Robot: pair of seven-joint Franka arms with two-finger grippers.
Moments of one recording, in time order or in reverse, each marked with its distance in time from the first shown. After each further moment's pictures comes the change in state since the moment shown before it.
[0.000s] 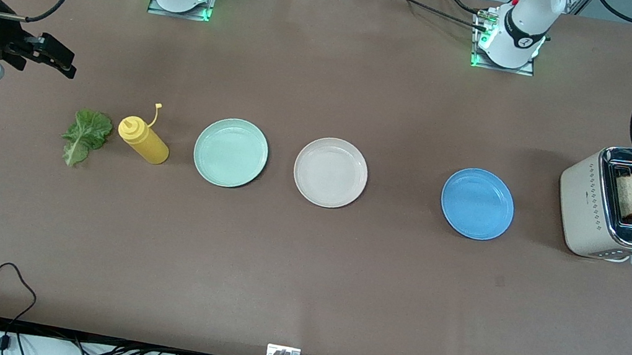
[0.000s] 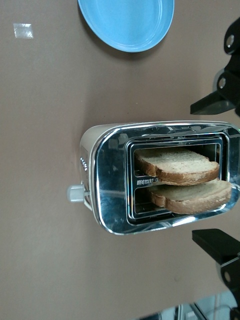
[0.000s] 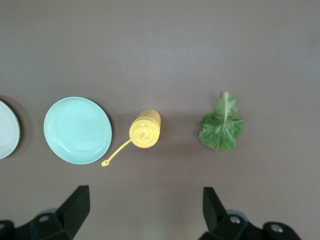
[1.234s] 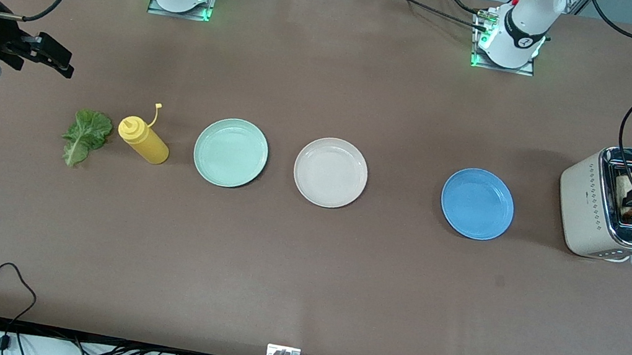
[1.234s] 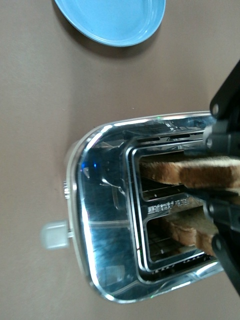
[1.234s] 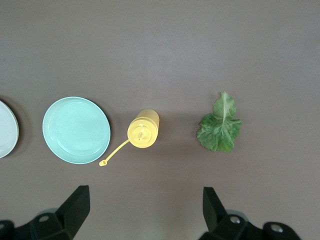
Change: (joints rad) left arm 0.077 0.028 -0.001 -0.179 -0.075 0.165 0.134; right arm -0.005 0.000 -0.003 0.000 0.000 0.000 -0.012
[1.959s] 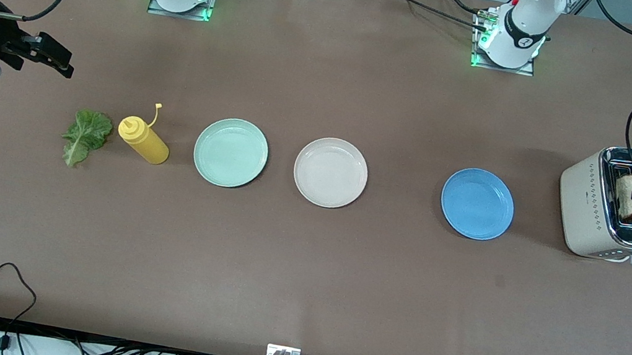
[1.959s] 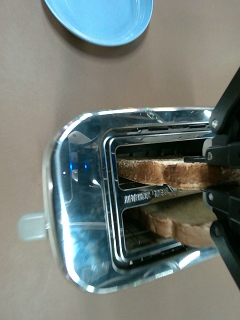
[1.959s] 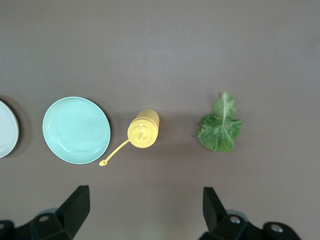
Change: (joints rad) left arm 0.027 -0.015 -0.017 0.057 -0.001 -0.095 0.005; right arm 0.000 -0.001 0.000 0.000 0.000 0.000 -0.001
